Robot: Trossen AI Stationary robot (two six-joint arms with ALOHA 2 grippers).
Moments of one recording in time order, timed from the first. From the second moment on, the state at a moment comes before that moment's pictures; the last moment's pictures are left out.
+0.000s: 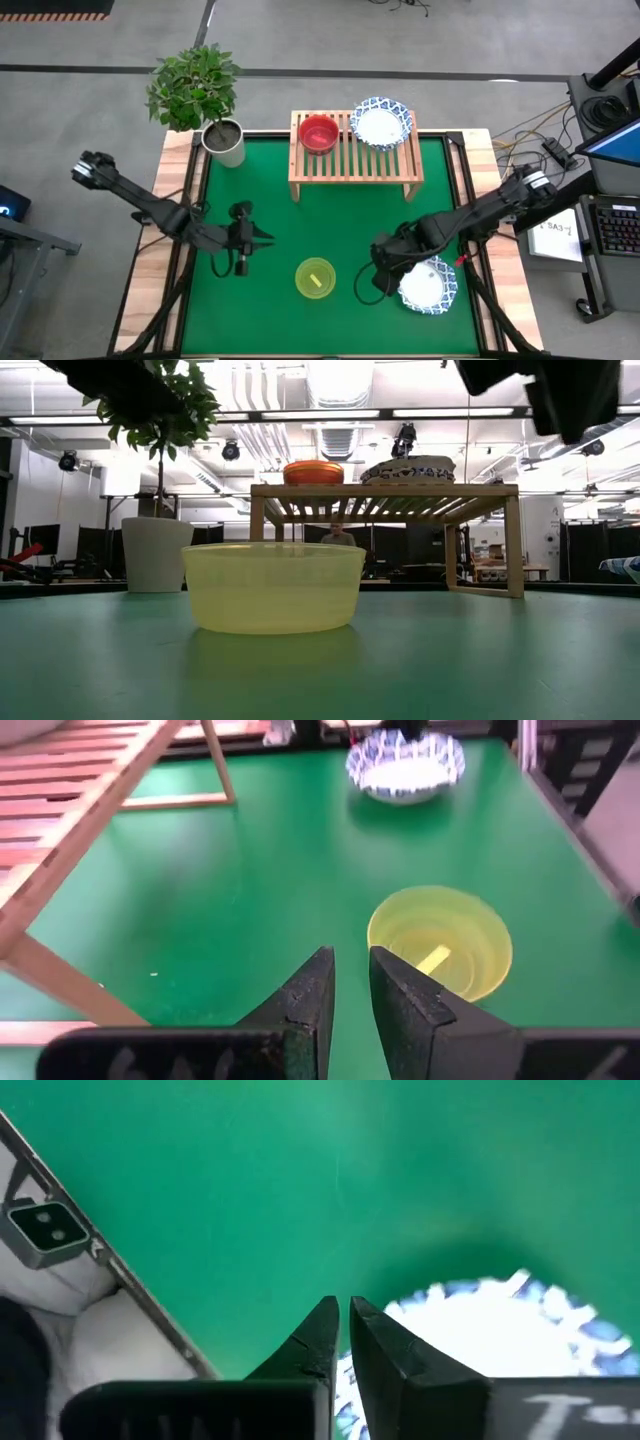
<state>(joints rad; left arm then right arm) -0.50 0.97 0.66 -0.25 -0.49 -0.22 0.39 1.53 1.26 -0.97 -0.15 1.08</state>
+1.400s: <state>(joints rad) -0.50 0.91 0.63 -0.22 -0.49 -0.18 0.50 1.82 1.32 -1.06 -0.30 1.32</state>
